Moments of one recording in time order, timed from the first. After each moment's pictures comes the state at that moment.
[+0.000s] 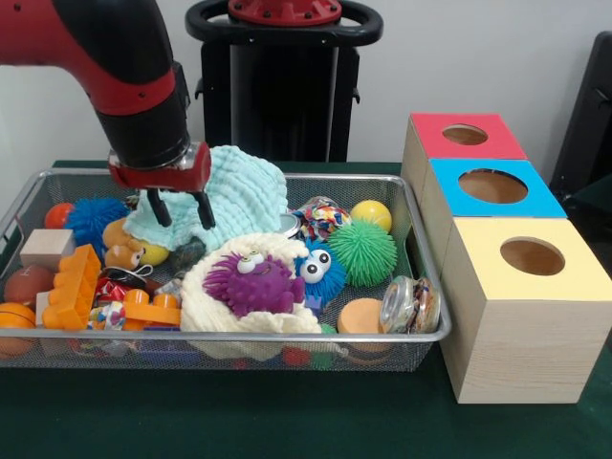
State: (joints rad) arm -0.78 -0.55 0.35 1.61 -0.35 0.83 1.71
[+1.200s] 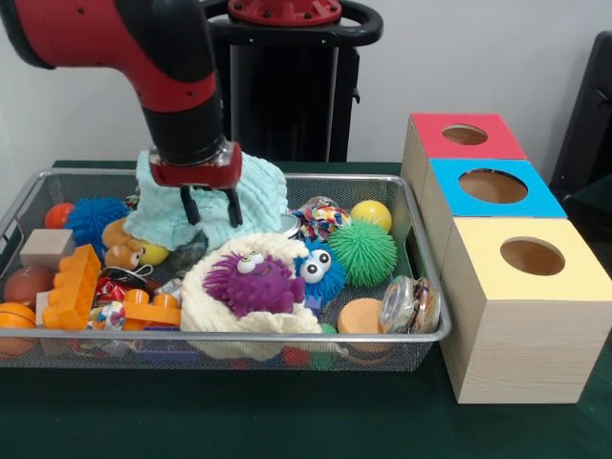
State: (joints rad) arm -0.73 -0.51 0.27 1.80 -0.42 0.46 1.71
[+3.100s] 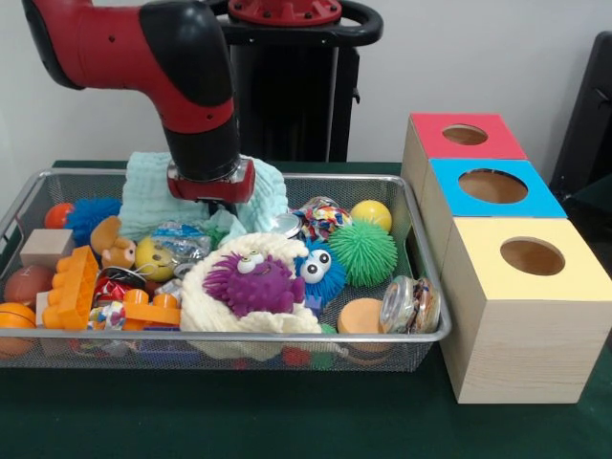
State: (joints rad) arm -0.68 -0.46 0.21 1.76 -0.35 0.51 1.71
